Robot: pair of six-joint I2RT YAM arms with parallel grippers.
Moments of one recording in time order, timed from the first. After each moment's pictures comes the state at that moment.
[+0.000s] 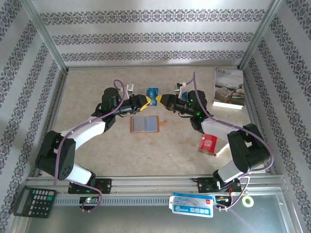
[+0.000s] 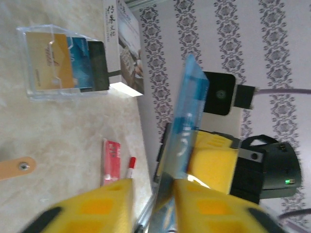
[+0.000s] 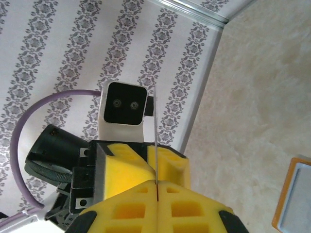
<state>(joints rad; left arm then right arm) -0.37 1.47 0.83 0.43 0.73 -1.15 0.41 1.55 0.75 0.79 -0.77 1.22</state>
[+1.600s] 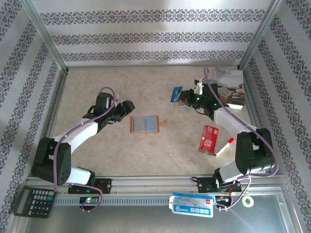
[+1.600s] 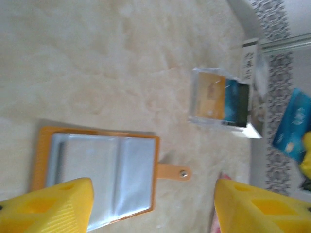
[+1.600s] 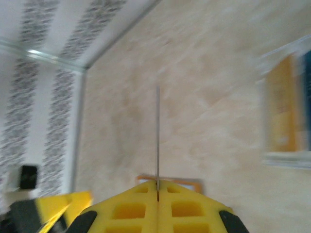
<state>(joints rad) -0.25 1.38 0.78 -0.08 0.40 -0.86 0.17 1.50 0.97 -0.08 -0.53 0.75</state>
